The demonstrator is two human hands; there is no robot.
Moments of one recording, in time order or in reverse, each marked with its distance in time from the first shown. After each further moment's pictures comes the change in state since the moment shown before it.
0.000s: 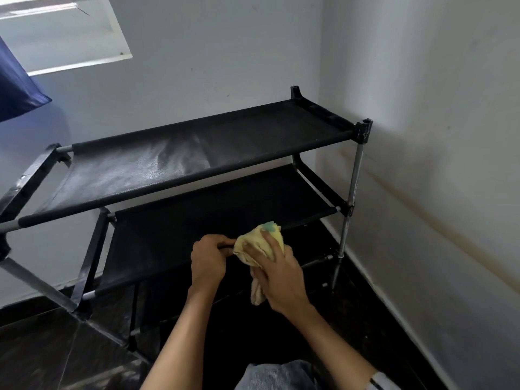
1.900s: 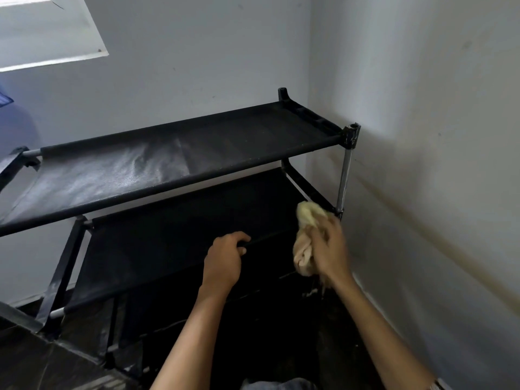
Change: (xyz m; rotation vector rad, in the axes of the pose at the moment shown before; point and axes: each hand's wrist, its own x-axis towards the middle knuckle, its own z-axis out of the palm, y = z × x) left_hand 0.009 0.040 0.031 0.197 -0.199 0.157; right_hand 0.039 0.065 -0.082 0.410 0.273 0.464
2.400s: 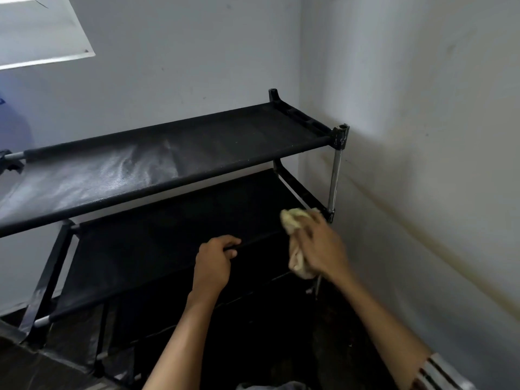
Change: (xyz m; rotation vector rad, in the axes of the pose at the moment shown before) left_hand 0.002 -0.006 0.005 -0.206 0.053 -0.072; right_hand 0.019 -0.004 -0.013 -0.467 -0.258 -0.138
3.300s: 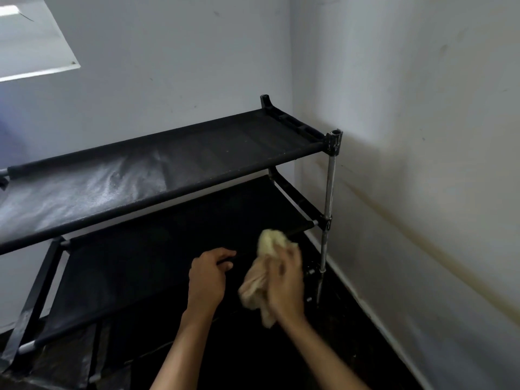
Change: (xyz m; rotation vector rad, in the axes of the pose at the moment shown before) left_hand 0.005 -0.008 0.009 0.023 0.080 0.031; right_hand -0.040 -0.044 0.073 0.657 0.254 0.242
